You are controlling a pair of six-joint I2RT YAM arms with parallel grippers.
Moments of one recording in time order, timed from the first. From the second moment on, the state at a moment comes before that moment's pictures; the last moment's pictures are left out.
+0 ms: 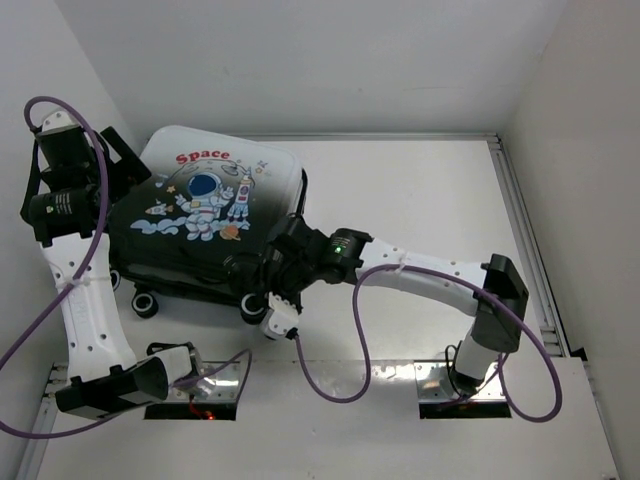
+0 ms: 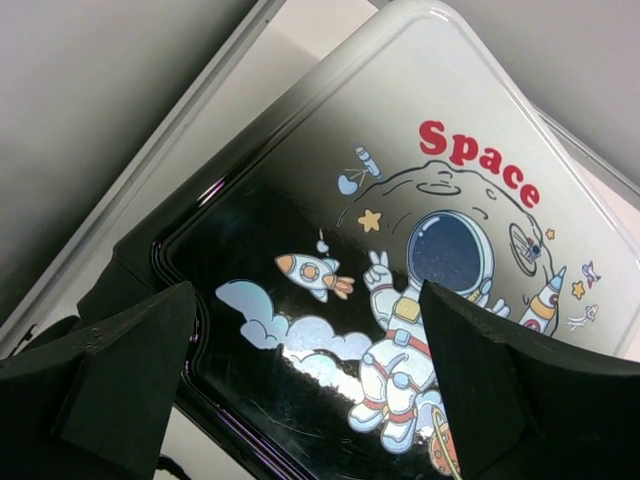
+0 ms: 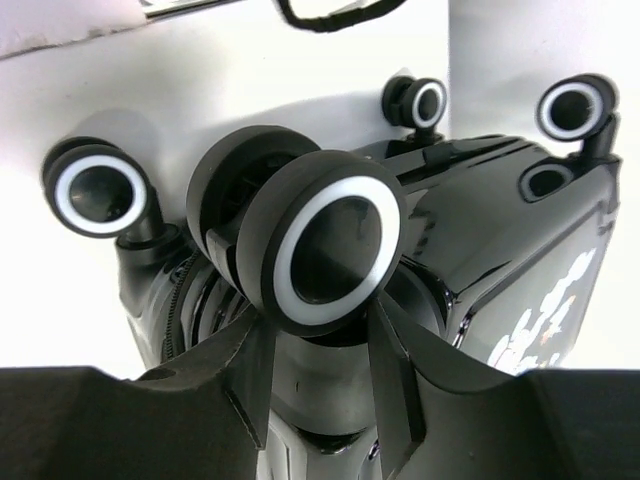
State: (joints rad) left arm 0.31 1.16 1.64 -0.98 -0.12 -0.37; right arm 1.11 1.71 1.44 -0.62 -0.51 -1.74
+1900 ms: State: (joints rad) left arm 0.33 1.17 1.46 -0.95 -0.11 -0.37; right arm 0.71 2.05 2.10 -1.15 -0.43 0.35
